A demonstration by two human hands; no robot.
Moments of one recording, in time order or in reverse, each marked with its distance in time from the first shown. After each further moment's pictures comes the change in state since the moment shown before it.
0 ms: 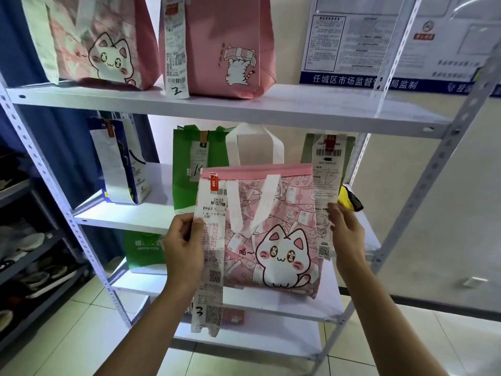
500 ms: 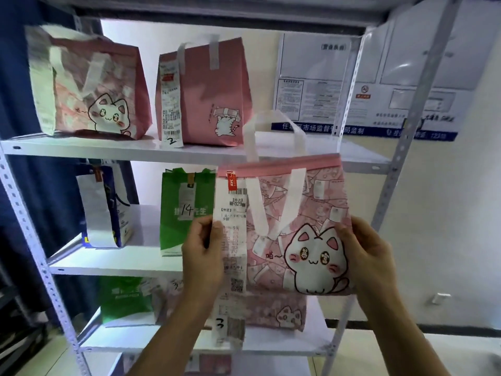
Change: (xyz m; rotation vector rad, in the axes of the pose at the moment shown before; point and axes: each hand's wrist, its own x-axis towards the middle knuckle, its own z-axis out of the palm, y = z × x) left_hand -0.010 0.088 0.019 -0.186 -0.251 0.078; right_hand -0.105 -0.124 -0.031 0.025 -0.048 -0.311
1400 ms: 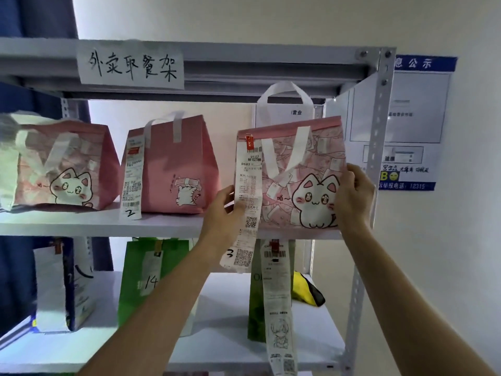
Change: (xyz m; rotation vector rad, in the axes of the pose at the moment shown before) left_hand 0.148 0.086 0.158 0.116 -0.279 0.069; right_hand 0.243 -0.074 -0.016 -0.082 0.331 -0.331
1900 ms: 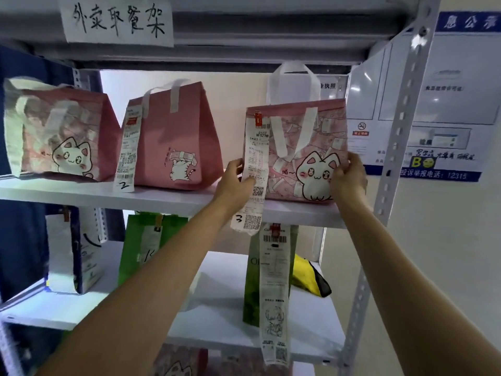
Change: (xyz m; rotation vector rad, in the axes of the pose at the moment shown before) left_hand 0.054 -0.022 0.043 0.192 0.051 -0.059; right_hand 0.050 0.075 0.028 -0.228 -0.235 0.202
